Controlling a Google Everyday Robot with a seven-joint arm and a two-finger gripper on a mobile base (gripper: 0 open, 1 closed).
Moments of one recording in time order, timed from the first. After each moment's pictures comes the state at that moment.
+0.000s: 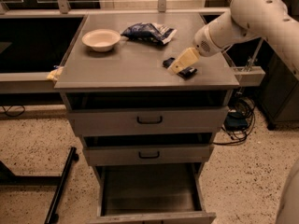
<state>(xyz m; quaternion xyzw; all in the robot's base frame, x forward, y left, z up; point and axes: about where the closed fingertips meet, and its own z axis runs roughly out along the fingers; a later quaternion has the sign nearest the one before) 0.729 -0.136 0.878 -0.44 0.81 0.10 0.37</state>
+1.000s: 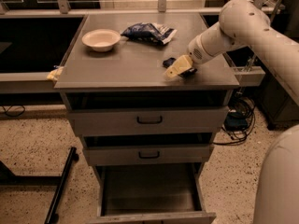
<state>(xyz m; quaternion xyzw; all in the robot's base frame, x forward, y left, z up) 0.748 -0.127 0.835 -0.41 0.83 0.13 0.34</state>
